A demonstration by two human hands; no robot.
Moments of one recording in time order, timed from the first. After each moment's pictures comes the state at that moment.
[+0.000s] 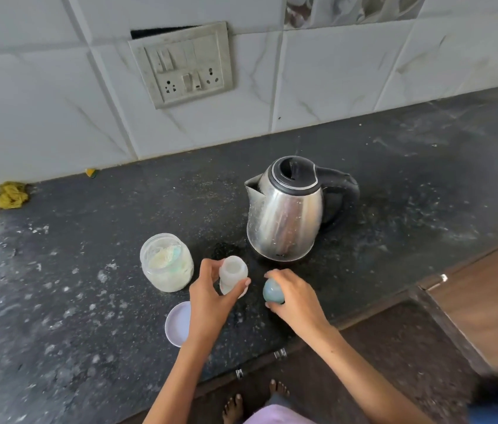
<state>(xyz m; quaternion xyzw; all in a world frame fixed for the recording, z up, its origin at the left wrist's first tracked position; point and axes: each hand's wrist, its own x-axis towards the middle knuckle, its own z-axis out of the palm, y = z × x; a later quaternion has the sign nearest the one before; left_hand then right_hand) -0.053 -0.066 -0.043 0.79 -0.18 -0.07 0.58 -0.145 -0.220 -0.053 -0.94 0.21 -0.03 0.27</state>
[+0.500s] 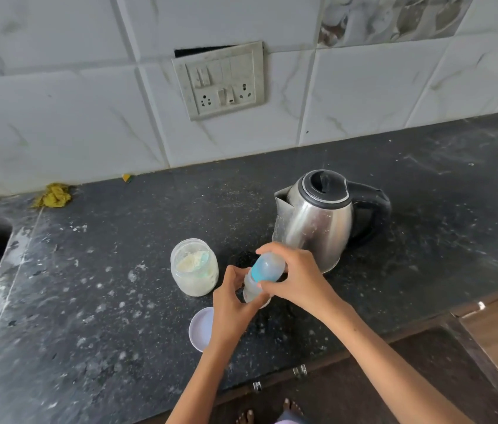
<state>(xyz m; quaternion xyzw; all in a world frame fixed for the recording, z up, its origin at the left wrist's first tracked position) -0.048 -0.064 -0.047 0.76 -0.21 -0.06 0.61 -0.095 -0.204 0.027 -0.91 0.10 -0.08 0.40</state>
